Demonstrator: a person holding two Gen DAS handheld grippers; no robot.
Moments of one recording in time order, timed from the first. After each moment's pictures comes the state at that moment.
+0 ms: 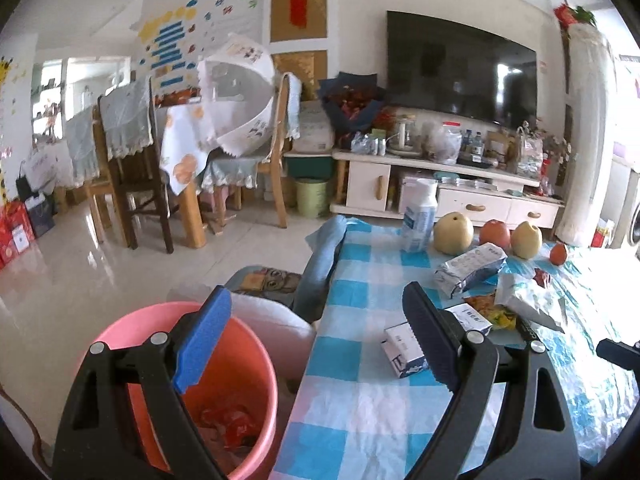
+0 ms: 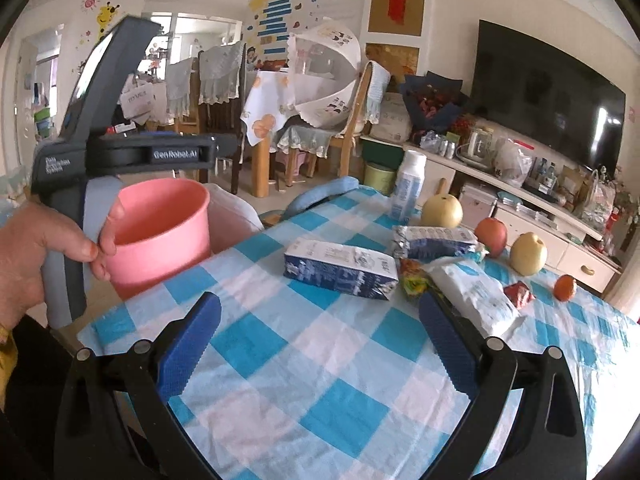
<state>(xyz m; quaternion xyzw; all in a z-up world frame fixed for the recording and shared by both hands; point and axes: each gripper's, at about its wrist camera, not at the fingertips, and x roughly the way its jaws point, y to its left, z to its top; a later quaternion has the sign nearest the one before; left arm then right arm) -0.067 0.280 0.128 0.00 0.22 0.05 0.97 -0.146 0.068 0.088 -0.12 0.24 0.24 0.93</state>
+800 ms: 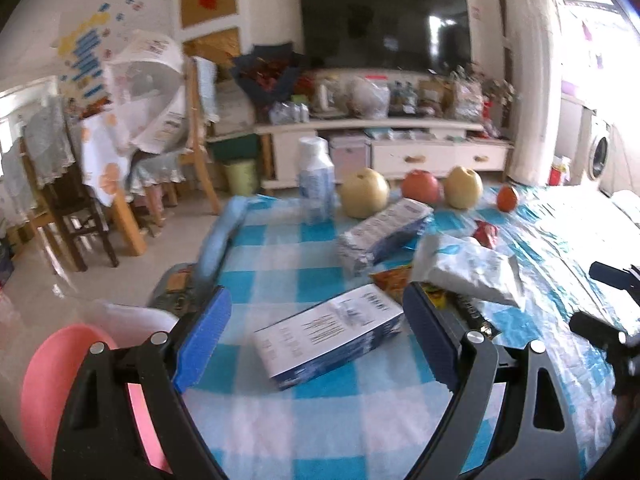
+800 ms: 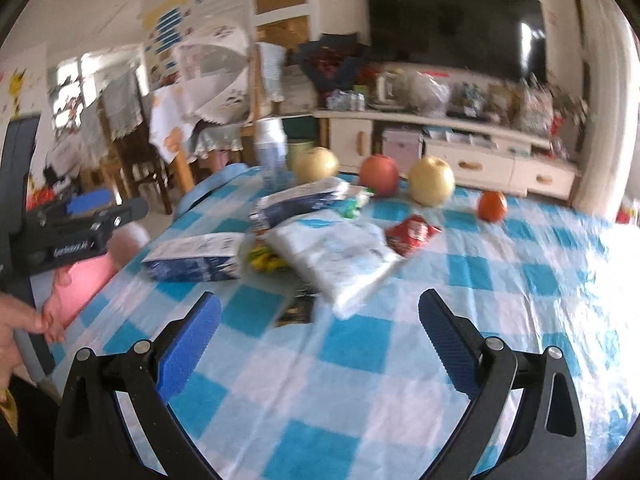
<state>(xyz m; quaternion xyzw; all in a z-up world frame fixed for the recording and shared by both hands) -0.010 0.170 0.103 0.06 0.29 -0.06 0.95 -0.073 -0.096 0.074 0.04 0.31 0.12 0.94</state>
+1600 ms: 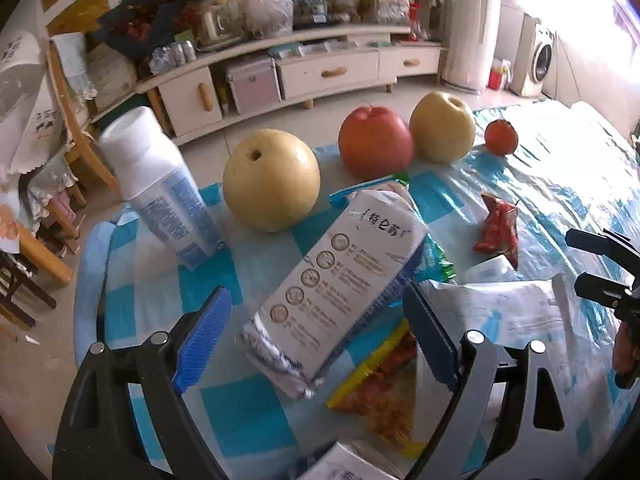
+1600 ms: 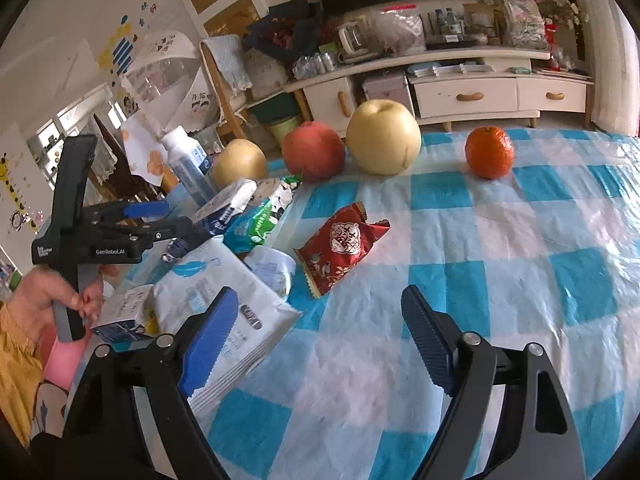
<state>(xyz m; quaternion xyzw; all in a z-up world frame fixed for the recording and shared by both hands) 0.190 0.090 0.049 0.15 0.43 -0.21 0.86 0.044 -0.168 0.025 0.14 0.38 0.15 0.90</state>
